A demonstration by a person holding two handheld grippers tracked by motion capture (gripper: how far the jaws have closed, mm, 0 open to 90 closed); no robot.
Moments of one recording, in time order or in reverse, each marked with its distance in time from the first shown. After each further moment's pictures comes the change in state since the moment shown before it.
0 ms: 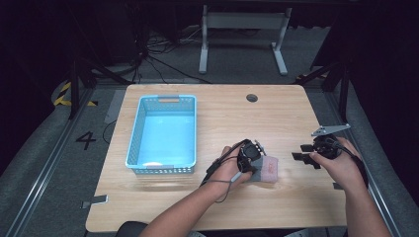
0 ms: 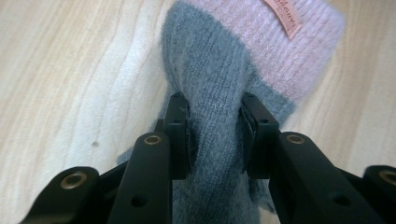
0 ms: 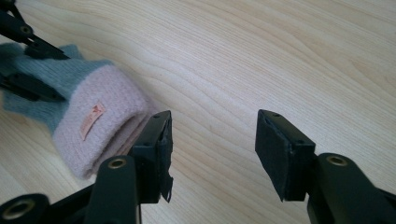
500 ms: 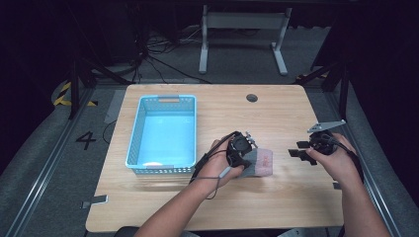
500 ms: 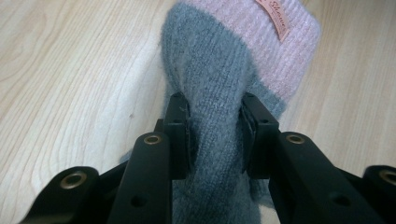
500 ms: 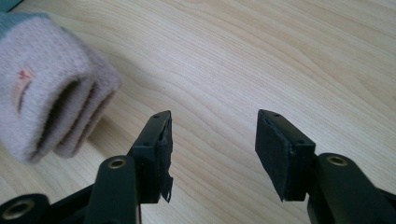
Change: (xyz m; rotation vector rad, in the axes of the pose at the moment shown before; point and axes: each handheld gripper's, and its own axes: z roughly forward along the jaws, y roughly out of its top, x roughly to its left) left arm 0.009 -0.014 -0.054 -0.060 -0.001 -0.028; right arm 0.000 0.013 0.008 -0.003 0.021 -0.017
